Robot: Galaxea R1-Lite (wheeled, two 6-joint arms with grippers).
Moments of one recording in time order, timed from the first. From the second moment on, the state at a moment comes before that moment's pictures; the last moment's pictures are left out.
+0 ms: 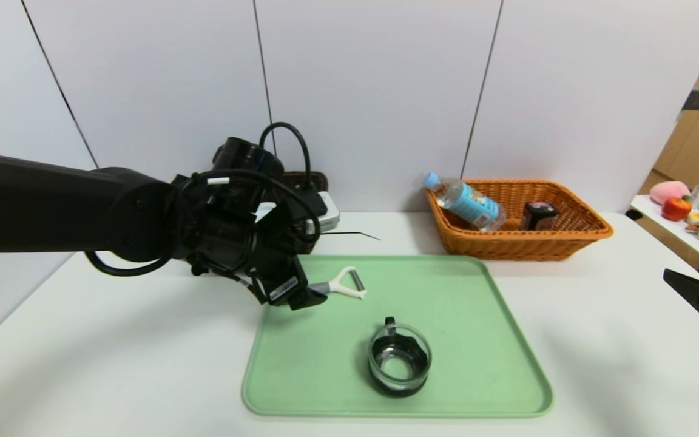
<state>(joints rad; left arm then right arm) -0.54 1.86 -1.31 0.20 -0.14 0.63 -0.12 1.06 -0.46 -0.32 -0.04 -0.15</state>
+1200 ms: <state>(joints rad) -0.53 2.14 -1.47 0.20 -0.15 0.62 -0.11 1.05 -0.42 -0.32 -0.02 -0.16</state>
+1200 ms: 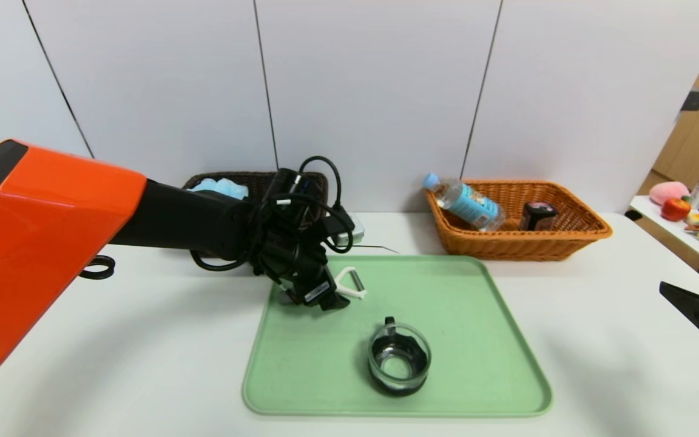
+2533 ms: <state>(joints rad) -0.53 2.06 -1.47 0.34 -0.14 0.66 -0.11 1.04 -0.43 -0.32 -0.02 -0.16</state>
